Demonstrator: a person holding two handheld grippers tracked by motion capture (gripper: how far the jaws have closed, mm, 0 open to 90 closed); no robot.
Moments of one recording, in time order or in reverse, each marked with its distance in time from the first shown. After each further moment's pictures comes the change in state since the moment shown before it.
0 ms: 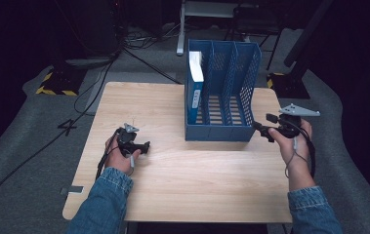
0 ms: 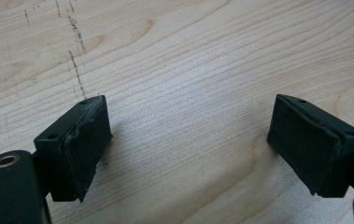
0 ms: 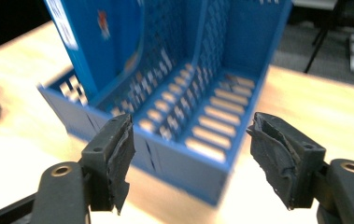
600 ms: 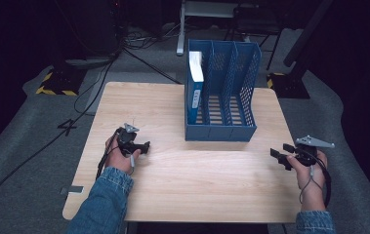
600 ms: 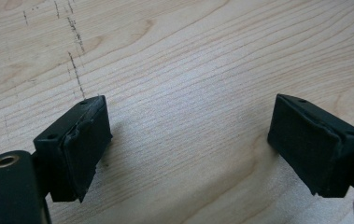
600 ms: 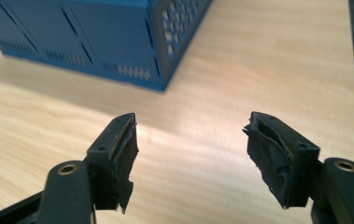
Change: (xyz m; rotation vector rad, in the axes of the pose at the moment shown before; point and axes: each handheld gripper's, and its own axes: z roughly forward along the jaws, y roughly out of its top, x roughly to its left) left arm 0.000 0.001 0.001 -0.003 0.003 0.006; right arm -0.043 -0.104 -0.018 0.108 -0.065 0.104
